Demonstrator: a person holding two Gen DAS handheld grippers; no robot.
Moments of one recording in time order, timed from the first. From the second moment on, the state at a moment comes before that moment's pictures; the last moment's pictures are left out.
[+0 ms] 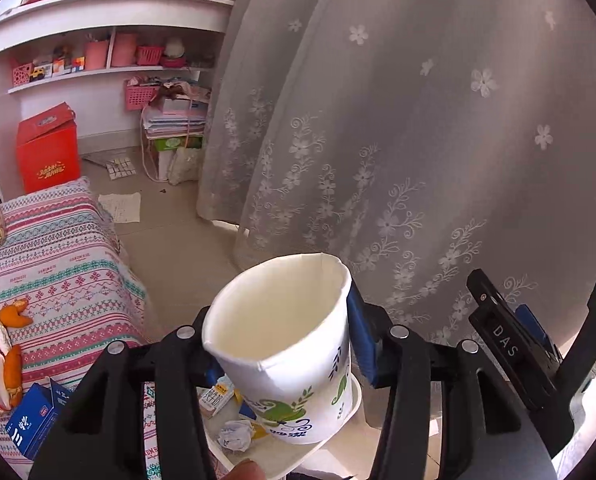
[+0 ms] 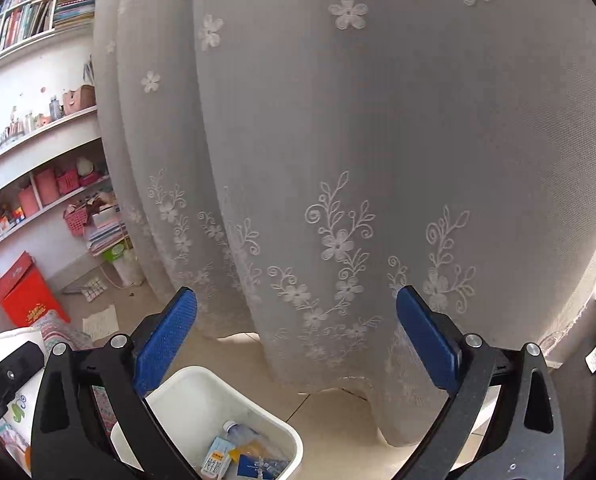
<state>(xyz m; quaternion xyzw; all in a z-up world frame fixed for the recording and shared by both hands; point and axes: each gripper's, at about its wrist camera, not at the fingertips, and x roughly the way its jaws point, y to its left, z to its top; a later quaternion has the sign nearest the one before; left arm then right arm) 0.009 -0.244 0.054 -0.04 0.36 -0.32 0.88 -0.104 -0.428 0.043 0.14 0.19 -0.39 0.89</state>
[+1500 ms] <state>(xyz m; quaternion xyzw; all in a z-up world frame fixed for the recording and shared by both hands) 0.043 -0.105 0.017 0.03 0.37 -0.05 0.93 -0.017 -0.290 0.030 -0.03 0.28 -0.27 0.92</state>
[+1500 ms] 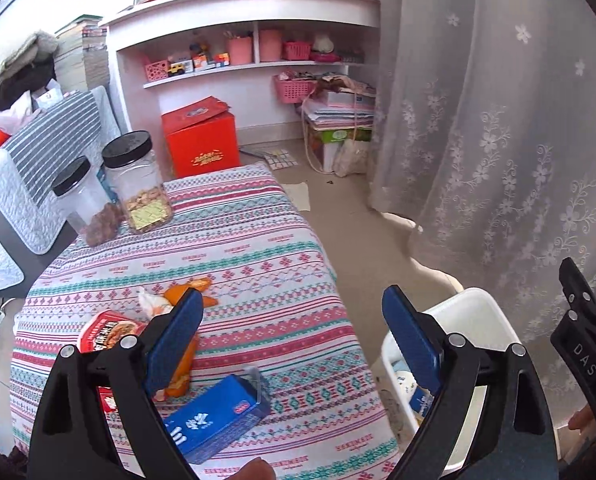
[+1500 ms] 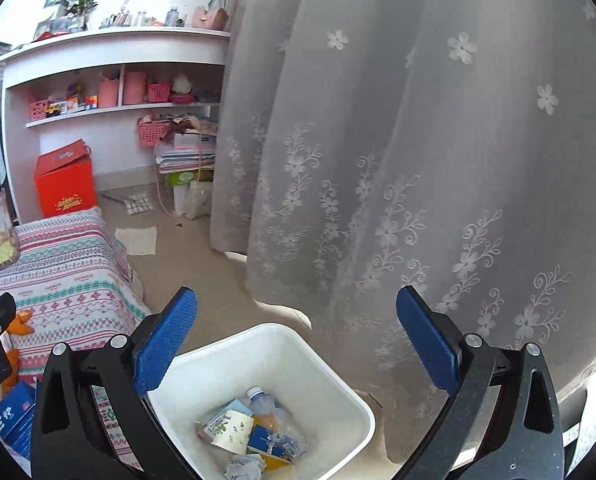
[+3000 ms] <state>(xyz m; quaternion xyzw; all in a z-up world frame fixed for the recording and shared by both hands) 0.104 0.107 -0.086 -0.04 0.59 -0.02 0.81 0.074 -0.109 -0.028 -0.08 0.42 -0.08 0.90</state>
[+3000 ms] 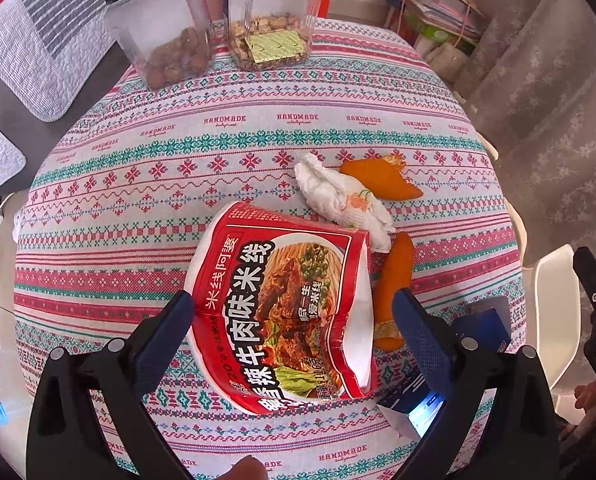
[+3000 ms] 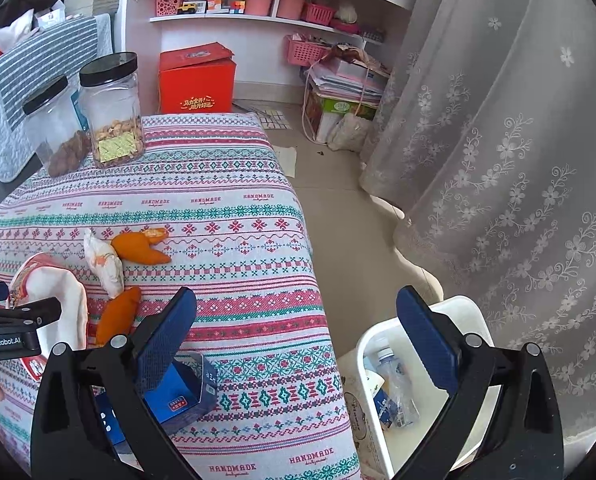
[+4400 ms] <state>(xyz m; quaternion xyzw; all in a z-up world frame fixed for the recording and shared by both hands) 0.075 0.265 -0.005 -0.30 0.43 -0.05 0.85 0.165 0.041 -0.119 -0.13 0.57 0.20 0.78</state>
